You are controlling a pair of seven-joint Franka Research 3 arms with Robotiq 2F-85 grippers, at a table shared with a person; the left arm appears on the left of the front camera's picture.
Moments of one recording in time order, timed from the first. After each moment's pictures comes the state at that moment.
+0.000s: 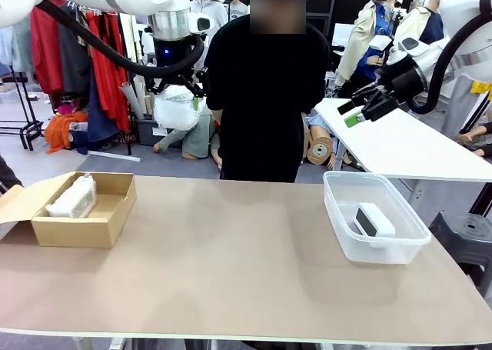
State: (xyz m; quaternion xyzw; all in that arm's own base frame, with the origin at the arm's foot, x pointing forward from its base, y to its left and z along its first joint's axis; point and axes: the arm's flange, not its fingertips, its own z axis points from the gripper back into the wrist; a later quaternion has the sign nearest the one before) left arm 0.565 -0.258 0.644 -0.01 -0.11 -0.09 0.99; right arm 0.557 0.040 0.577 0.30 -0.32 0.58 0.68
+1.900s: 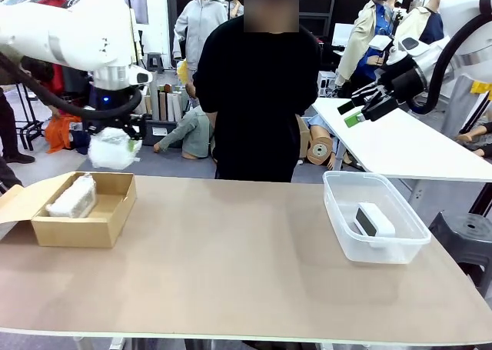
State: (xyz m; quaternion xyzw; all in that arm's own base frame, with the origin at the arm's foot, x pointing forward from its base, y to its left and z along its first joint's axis) left arm 0.582 -0.105 0.529 0.06 -0.05 -0.02 1.00; right arm 0.557 0.040 0.577 0.30 -0.32 0.58 0.68
